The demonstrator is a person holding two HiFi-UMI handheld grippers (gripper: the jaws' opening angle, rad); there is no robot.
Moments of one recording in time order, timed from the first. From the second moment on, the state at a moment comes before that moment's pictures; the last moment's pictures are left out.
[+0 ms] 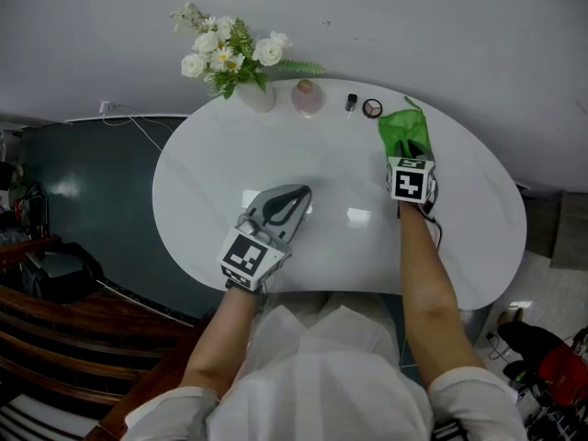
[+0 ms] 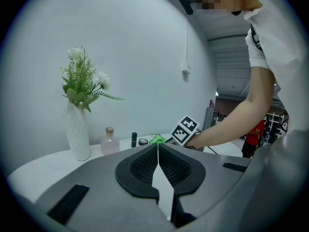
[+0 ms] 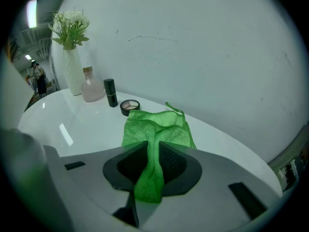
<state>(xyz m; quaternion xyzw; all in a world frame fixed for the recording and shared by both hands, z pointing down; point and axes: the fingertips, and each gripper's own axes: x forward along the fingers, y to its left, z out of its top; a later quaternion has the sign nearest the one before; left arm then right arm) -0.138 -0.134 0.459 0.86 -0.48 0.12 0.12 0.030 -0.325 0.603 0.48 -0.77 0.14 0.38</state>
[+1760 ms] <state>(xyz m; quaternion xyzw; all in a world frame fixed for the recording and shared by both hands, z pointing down) -0.281 -0.017 0.477 0.79 -0.58 0.13 0.14 -0.309 -0.091 0.604 0.15 -0.91 0.04 0.39</state>
